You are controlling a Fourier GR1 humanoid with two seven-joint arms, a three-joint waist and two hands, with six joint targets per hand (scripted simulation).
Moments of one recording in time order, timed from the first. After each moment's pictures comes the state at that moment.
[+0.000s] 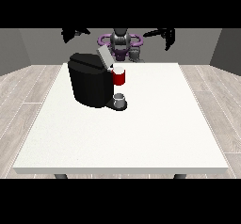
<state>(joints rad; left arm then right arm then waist) -0.66 0.11 0.37 -0.70 -0.31 -0.26 -0.22 -0.11 -0.15 -0.10 -1.40 -0.08 -0.05 -0.02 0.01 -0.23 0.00</state>
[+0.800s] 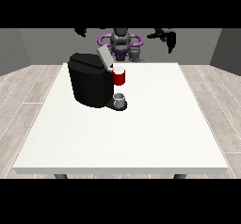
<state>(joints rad) -0.45 0.02 0.30 -0.94 -0.16 -0.31 -0.20 -0.26 -0.18 -0.04 -1.44 -0.04 0.01 0.05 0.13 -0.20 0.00</state>
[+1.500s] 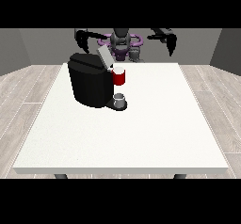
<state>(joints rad) -0.32 0.02 0.21 -1.24 -0.04 -0.26 -0.08 -0.40 -0.18 -0.10 -1.28 -0.07 0.06 -0.01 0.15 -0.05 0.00</state>
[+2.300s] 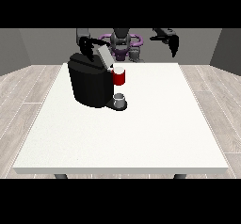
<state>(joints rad) -0.25 0.07 0.19 -1.38 0.03 -0.23 -0.05 -0.58 -0.18 -0.10 -1.10 -0.02 0.08 -0.05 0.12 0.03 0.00</state>
